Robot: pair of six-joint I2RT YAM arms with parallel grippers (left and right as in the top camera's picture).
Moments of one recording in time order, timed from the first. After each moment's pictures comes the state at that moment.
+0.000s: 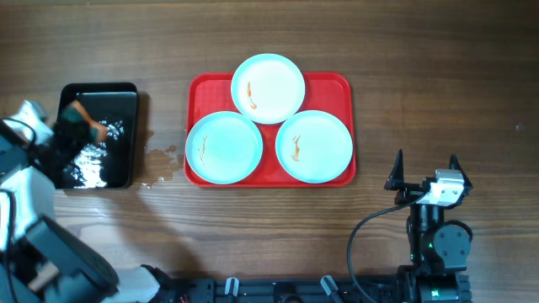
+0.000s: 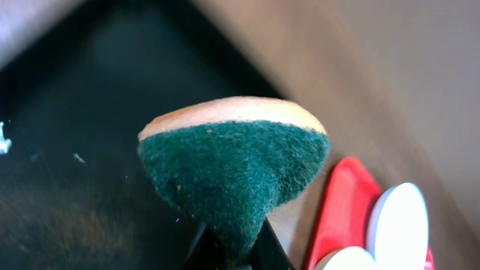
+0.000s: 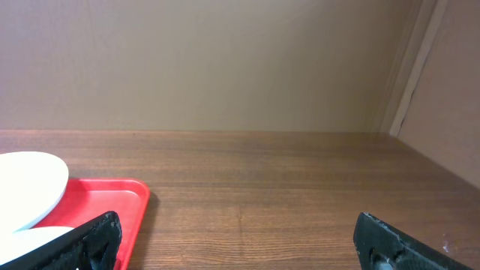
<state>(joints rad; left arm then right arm) 0.72 1.60 0.92 -0.28 0.66 -0.21 0.02 0.02 0.01 0.02 0.15 -0.07</state>
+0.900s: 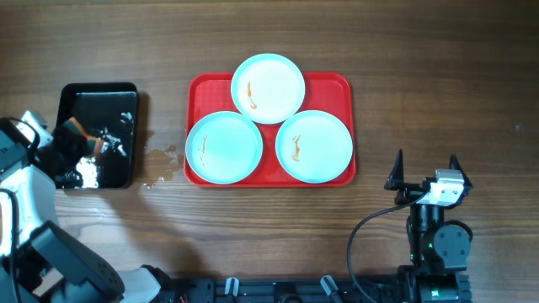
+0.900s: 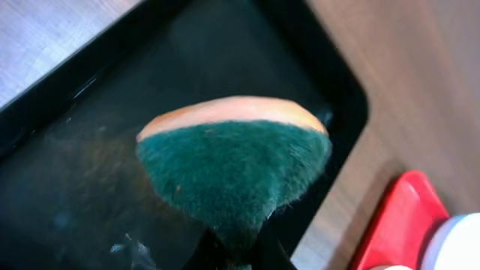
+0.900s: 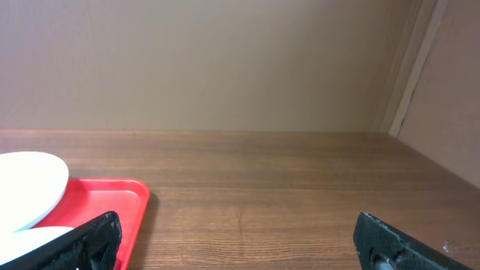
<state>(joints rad) 0.70 1.55 0.95 -0.40 0.44 -0.25 0.02 0.02 0.01 0.02 0.15 -0.07</state>
